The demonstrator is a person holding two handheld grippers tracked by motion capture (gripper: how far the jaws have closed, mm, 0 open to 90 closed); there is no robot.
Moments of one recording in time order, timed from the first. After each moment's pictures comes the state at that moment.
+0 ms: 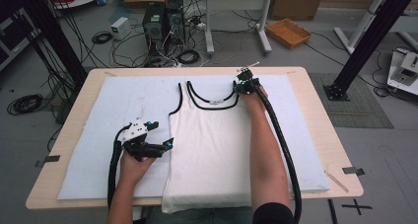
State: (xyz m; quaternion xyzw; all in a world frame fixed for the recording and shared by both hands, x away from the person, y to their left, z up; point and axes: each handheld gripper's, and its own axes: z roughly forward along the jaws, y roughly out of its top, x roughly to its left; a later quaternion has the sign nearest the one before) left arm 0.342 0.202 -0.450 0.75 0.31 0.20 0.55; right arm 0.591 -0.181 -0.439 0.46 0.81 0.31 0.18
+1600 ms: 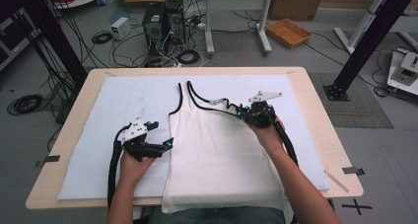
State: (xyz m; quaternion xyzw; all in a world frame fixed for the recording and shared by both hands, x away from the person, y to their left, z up) left arm 0.342 0.202 -0.450 0.75 0.31 0.20 0.54; right arm 0.410 -0.199 -0.398 0.35 0.81 0.43 0.17
